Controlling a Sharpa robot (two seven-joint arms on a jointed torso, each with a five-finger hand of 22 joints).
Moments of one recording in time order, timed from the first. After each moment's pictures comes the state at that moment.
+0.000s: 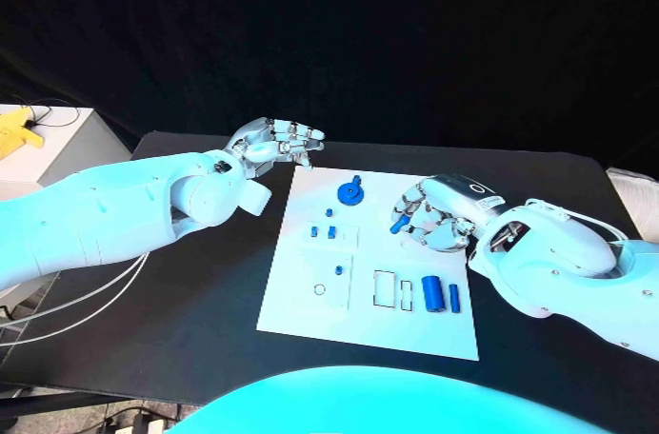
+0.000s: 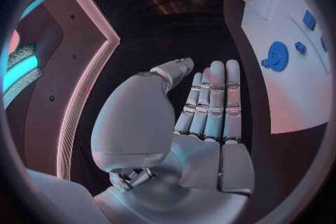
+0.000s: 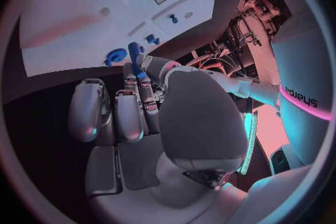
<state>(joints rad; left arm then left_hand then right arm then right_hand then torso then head) 1.15 -0.88 -0.03 1.41 -0.14 -0.11 0.35 1.36 -0.19 0.53 0.01 0.25 0.87 0.22 0.26 0.26 0.97 0.14 0.39 0.13 0.96 0.07 1.01 0.40 0.17 0.83 0.17 0.84 0.68 1.22 -0.88 -0.18 1.81 -1.56 -0.42 -0.22 1.41 -0.17 0.65 0.03 0.09 1.11 0.12 0.25 0.36 1.16 0.11 0.27 0.07 1.46 -0.03 1.35 1.11 0.08 1.46 0.07 1.17 1.31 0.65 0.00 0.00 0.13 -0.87</state>
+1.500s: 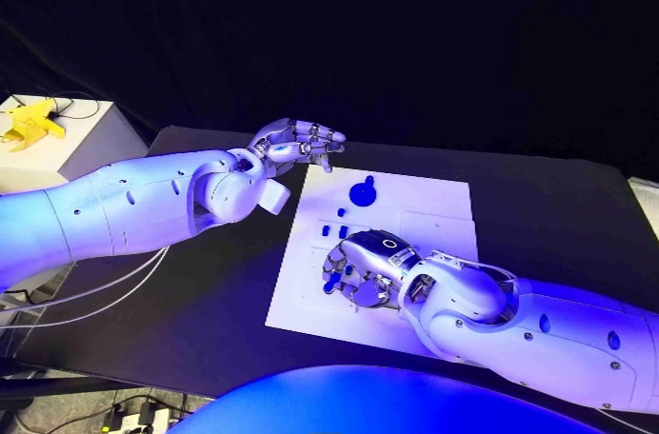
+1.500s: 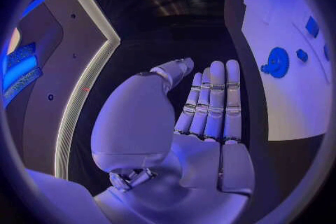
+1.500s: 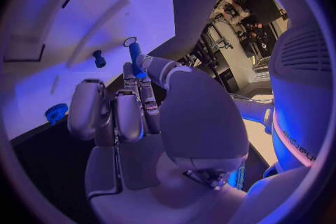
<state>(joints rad) 1.15 -0.86 -0.03 1.40 -0.13 -0.10 0.35 1.36 -0.19 0.53 0.01 0.25 0.87 0.22 0.26 0.26 0.97 0.14 0.39 0.13 0.96 0.07 1.01 0.40 0.17 0.83 0.17 0.84 0.68 1.07 -0.58 -0.21 1.71 -1.61 -0.38 -0.20 1.39 -0.19 0.67 0.01 0.11 1.10 0.11 0.25 0.38 1.16 0.11 0.25 0.10 1.46 -0.03 1.35 1.10 0.08 1.46 0.07 1.15 1.31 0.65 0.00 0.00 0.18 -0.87</state>
